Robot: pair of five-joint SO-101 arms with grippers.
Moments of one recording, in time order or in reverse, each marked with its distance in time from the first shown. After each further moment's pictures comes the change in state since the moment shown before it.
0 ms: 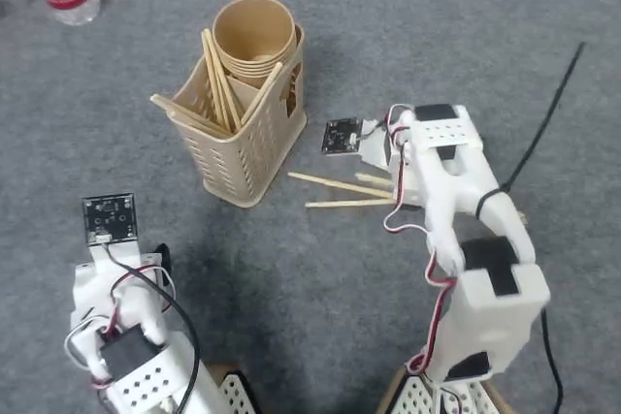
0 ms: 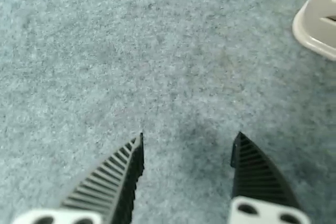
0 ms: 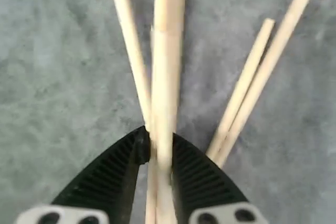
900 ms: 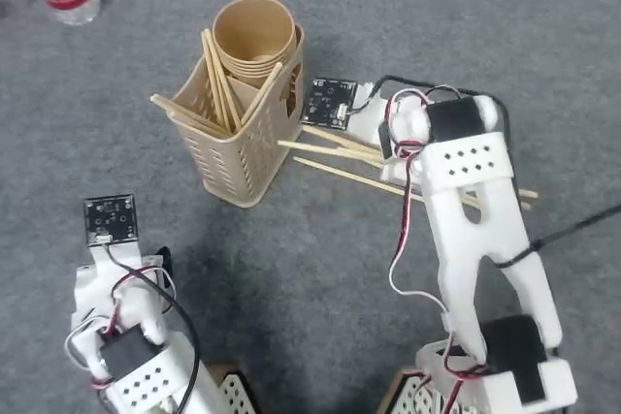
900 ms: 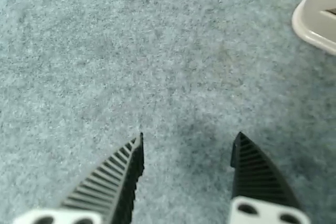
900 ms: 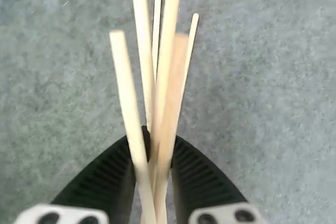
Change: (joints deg) left arm -0.1 0.0 0.0 1.3 0.0; right arm -5.8 -22.6 -0.9 8.1 -10.3
